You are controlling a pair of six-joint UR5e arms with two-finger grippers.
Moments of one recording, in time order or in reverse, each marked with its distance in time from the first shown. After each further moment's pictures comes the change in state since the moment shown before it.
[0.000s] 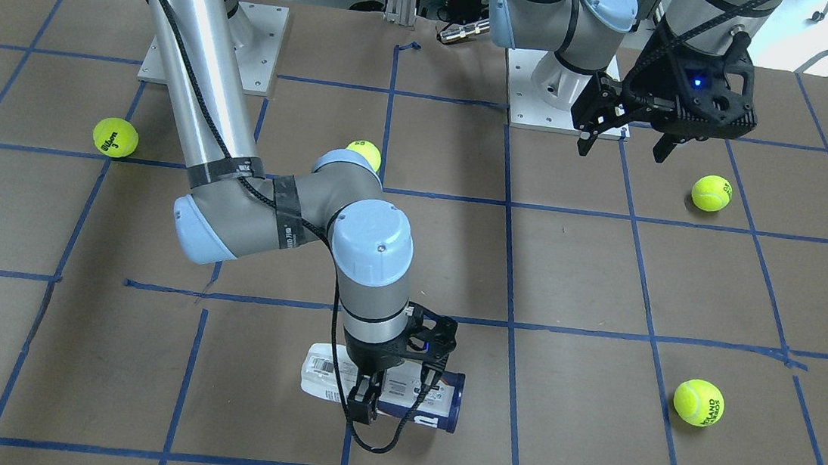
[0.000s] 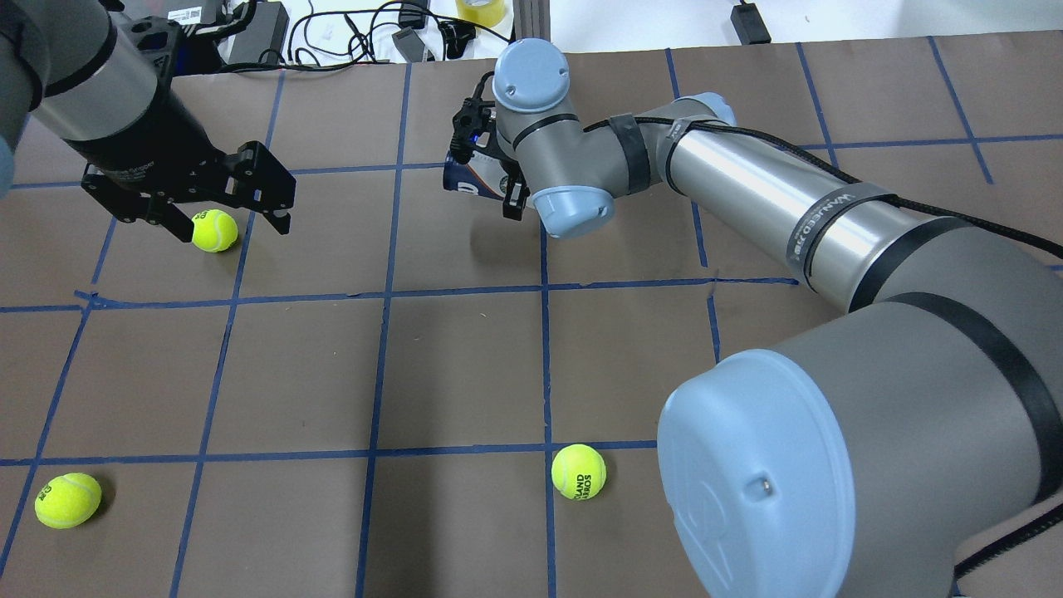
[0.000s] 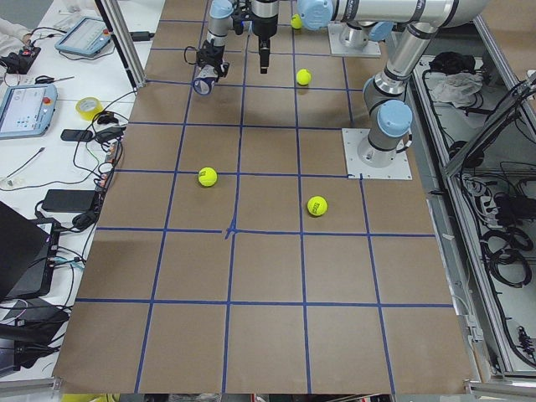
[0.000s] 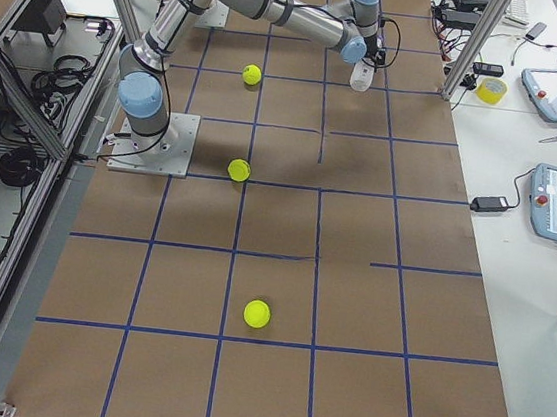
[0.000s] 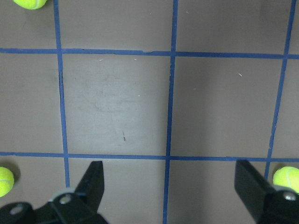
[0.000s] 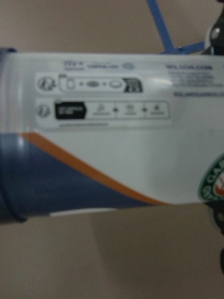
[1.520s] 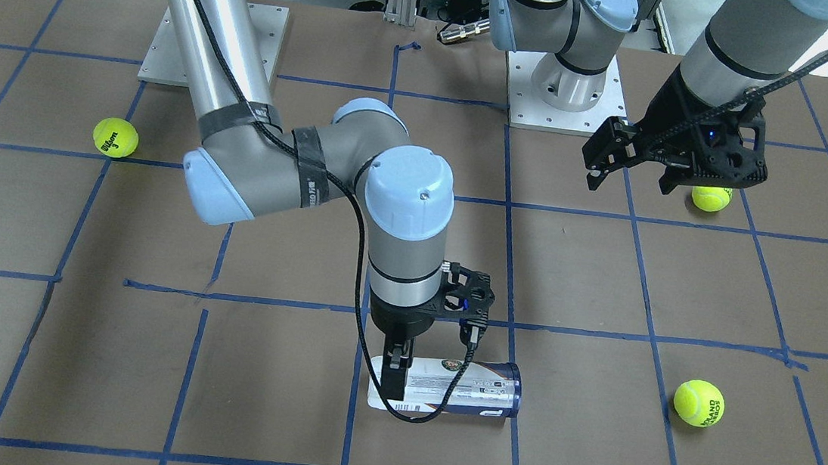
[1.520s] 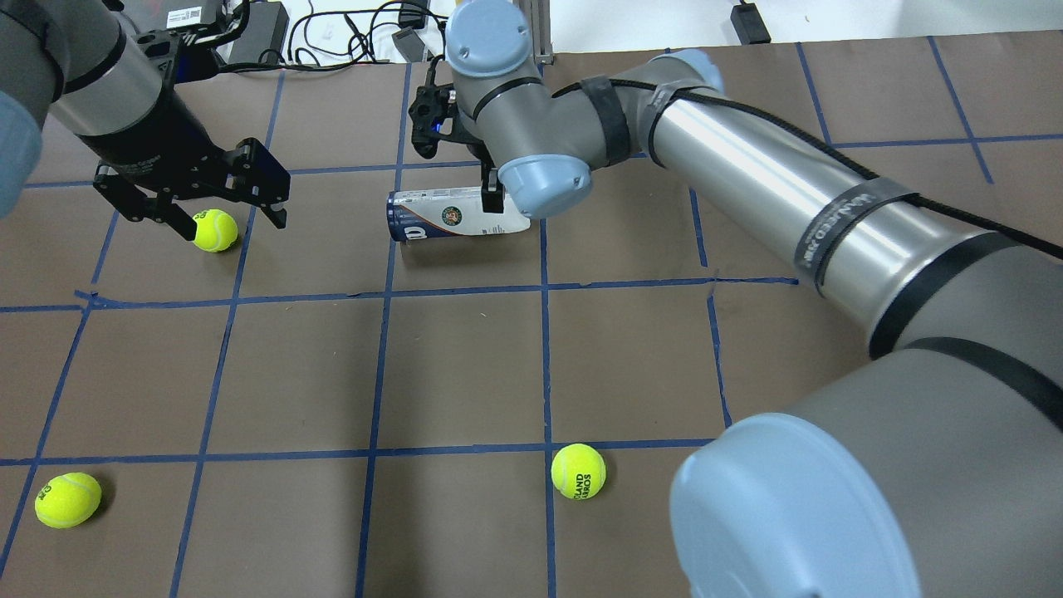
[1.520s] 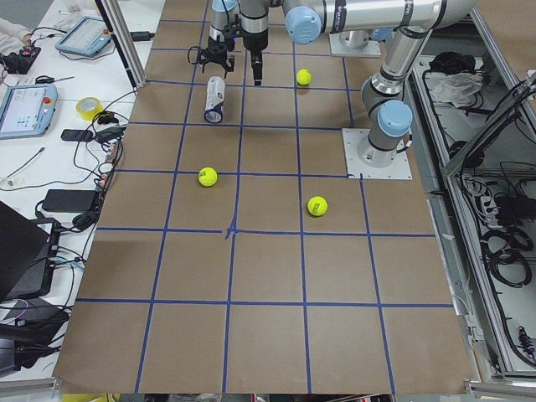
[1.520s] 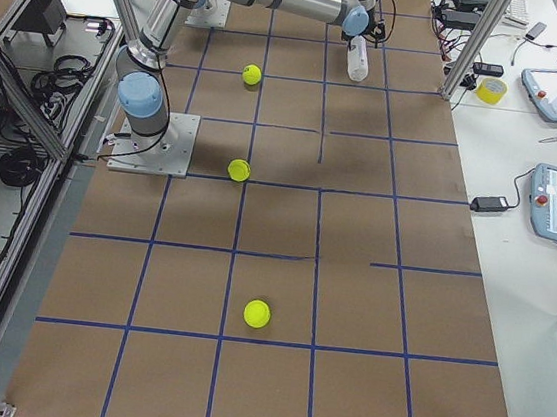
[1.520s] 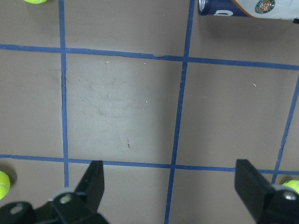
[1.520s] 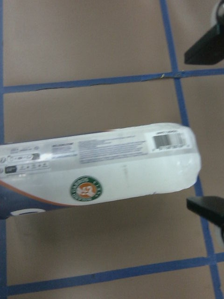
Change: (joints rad) left arm 0.047 -0.084 0.001 0.064 -0.023 0.001; right arm 0.009 -0.128 -0.057 0.201 -0.005 -0.090
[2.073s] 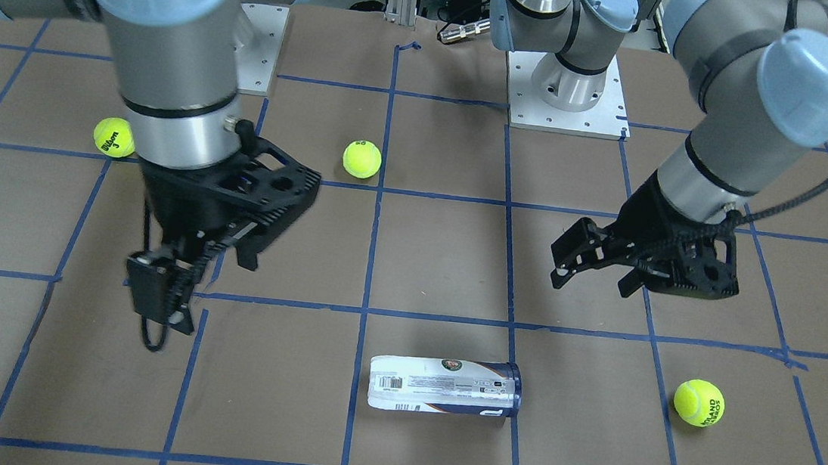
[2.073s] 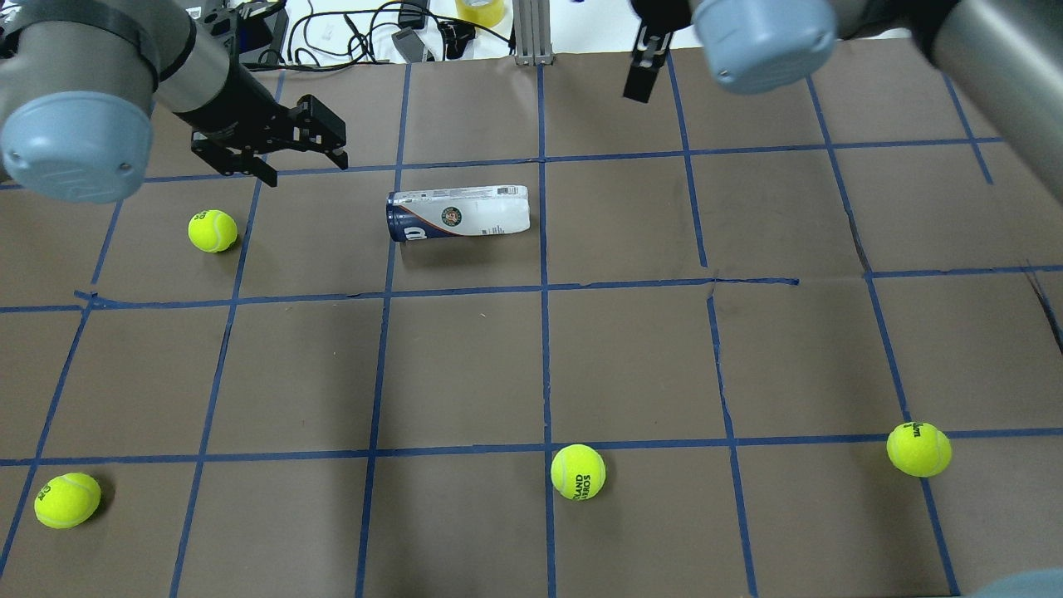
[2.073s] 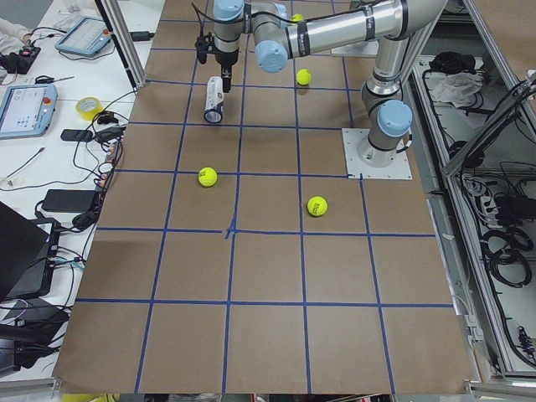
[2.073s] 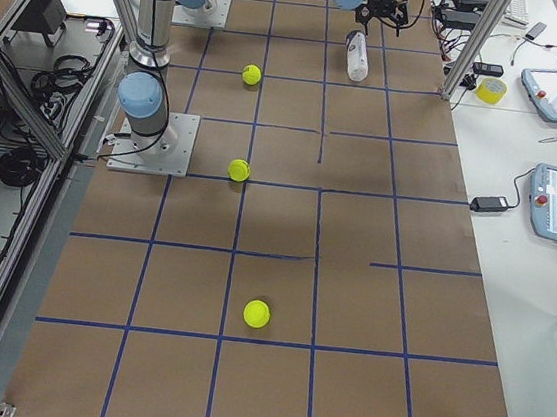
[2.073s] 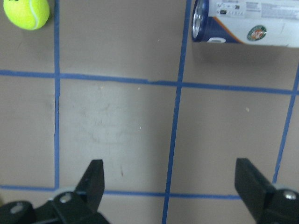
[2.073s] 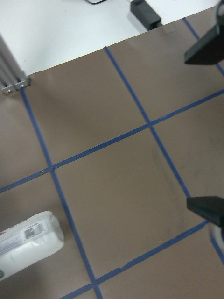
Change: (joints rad) left arm -0.001 -0.216 0.002 0.331 -0.221 -0.009; right arm -0.270 -0.329 0.026 0.249 -0.016 0.045
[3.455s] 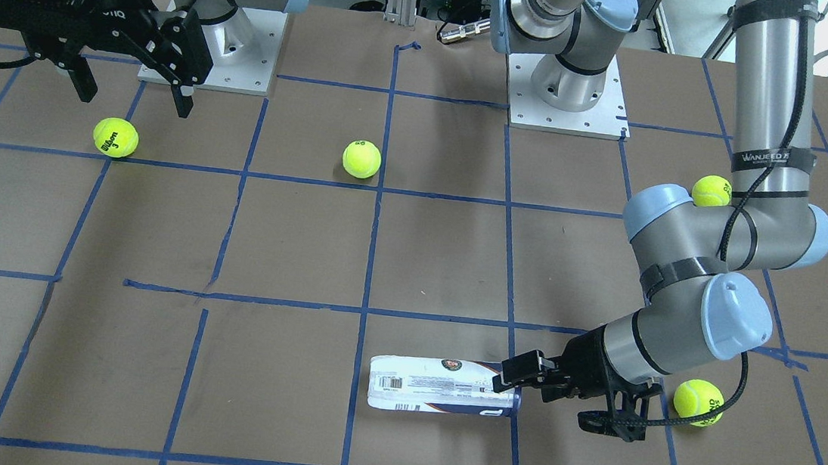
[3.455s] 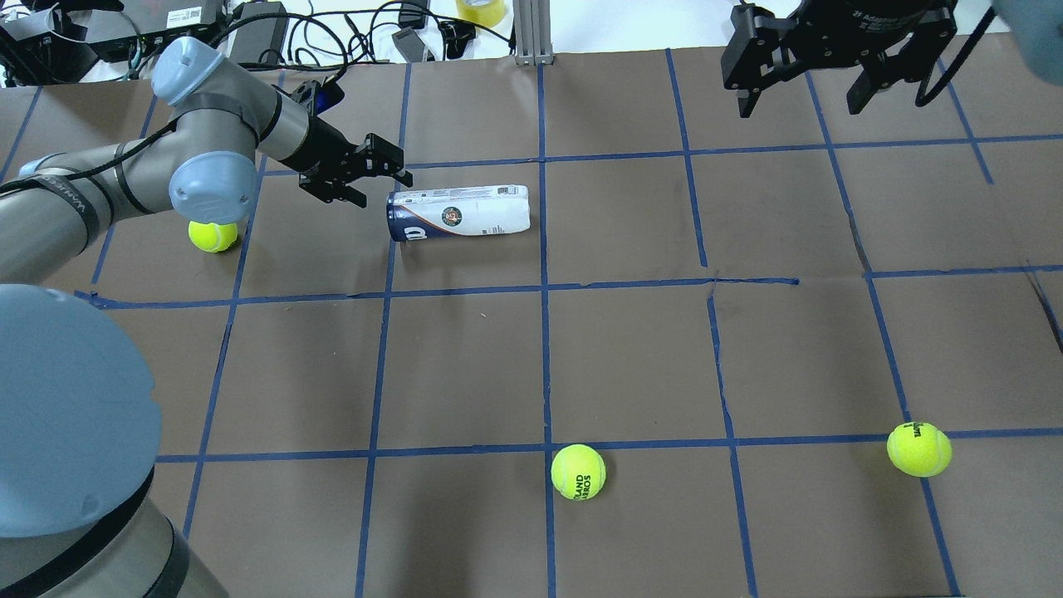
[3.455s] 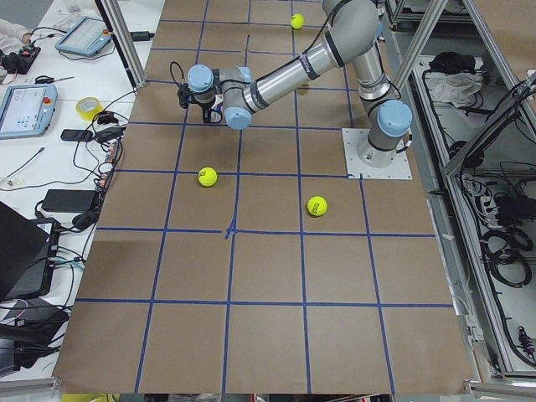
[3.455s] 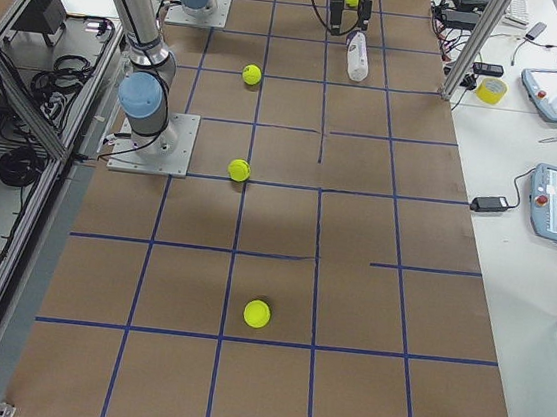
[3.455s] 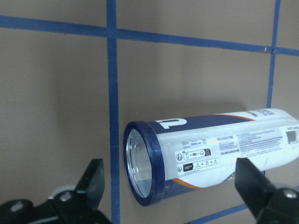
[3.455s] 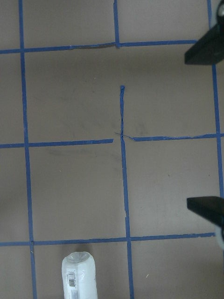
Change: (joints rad) left arm 0.039 -0.348 0.020 0.216 -0.250 0.073; right arm -0.089 -0.274 0.095 0.354 0.020 1.124
